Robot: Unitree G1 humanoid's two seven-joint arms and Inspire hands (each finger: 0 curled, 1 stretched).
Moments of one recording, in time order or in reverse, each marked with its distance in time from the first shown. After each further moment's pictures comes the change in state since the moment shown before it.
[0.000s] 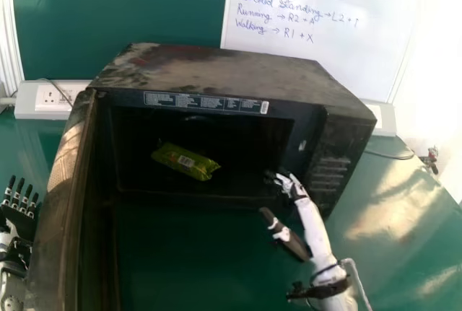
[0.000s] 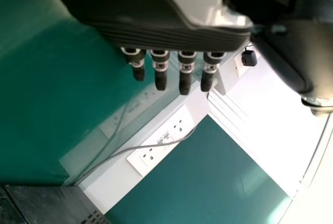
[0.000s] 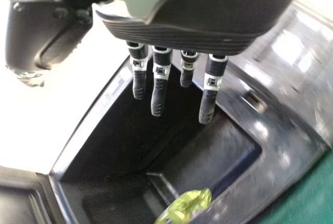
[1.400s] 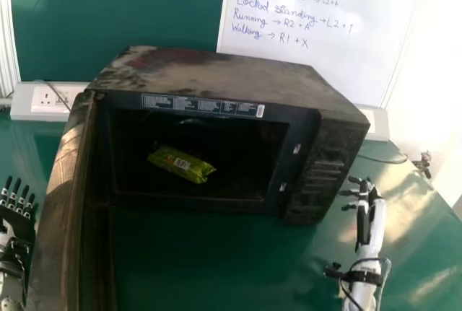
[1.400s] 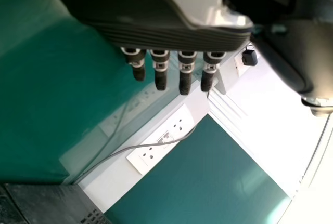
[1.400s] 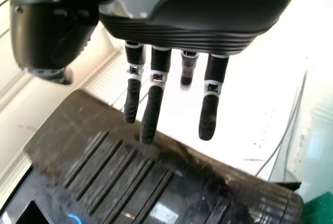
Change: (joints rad) left arm 0.010 0.015 0.001 -0.006 0.000 0.002 0.008; right arm -0.172 0.108 -0.296 0.441 0.128 -0.025 -0.132
